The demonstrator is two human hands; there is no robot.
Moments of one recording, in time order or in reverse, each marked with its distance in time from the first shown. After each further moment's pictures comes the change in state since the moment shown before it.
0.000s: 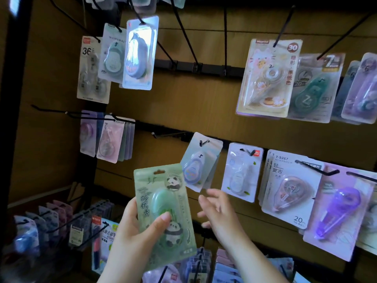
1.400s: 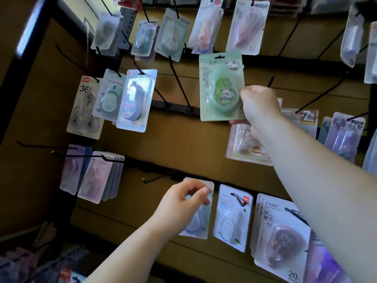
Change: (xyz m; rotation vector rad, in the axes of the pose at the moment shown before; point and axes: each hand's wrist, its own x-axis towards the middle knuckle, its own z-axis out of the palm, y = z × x) left_hand 0.094 0.046 0.080 0.457 -0.368 0.388; right_hand 0.068 -0.243 -0.063 -0.057 0.437 -0.472
